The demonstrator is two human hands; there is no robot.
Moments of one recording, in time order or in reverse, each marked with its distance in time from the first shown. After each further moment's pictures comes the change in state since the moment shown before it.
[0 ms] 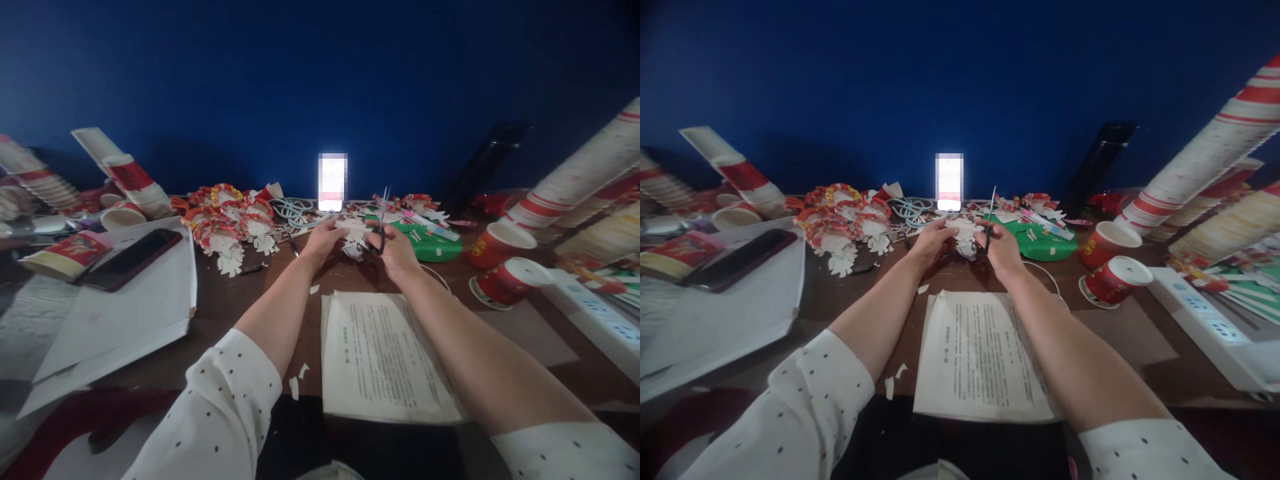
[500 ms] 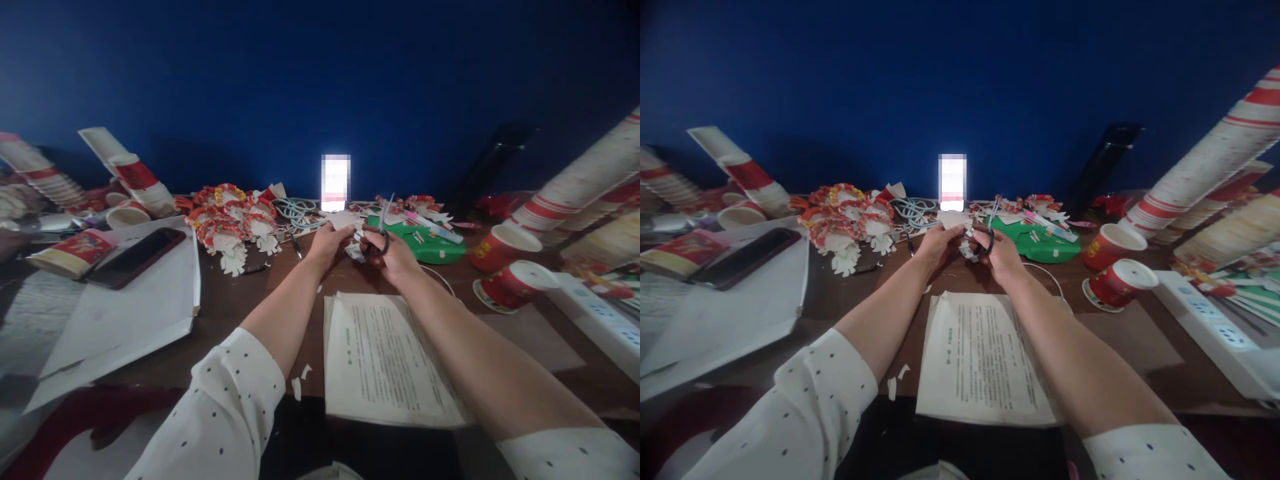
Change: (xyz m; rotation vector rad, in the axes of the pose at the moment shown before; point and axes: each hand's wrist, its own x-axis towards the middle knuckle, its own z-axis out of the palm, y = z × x) left_hand -0.003 -0.008 0.011 -0.154 0.060 0.025; right_hand -0.004 0.000 0.005 0.225 -0.105 0.152
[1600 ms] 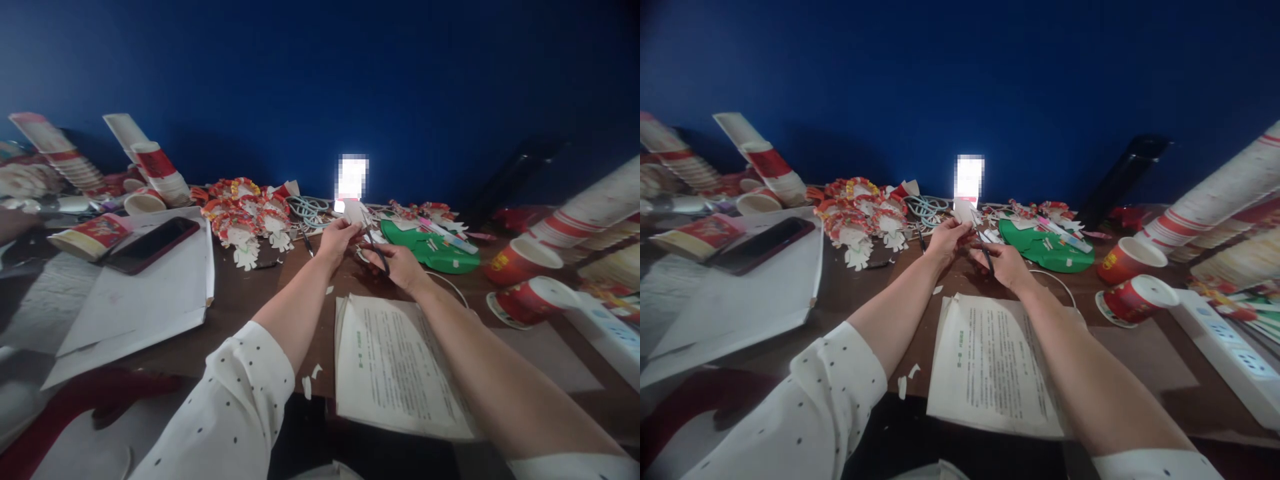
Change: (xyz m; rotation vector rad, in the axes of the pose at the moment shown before) left_hand 0.008 0.010 -0.002 -0.058 0.116 -0.001; right_hand -0.010 -0.005 0.001 -0.624 -0.225 -0.113
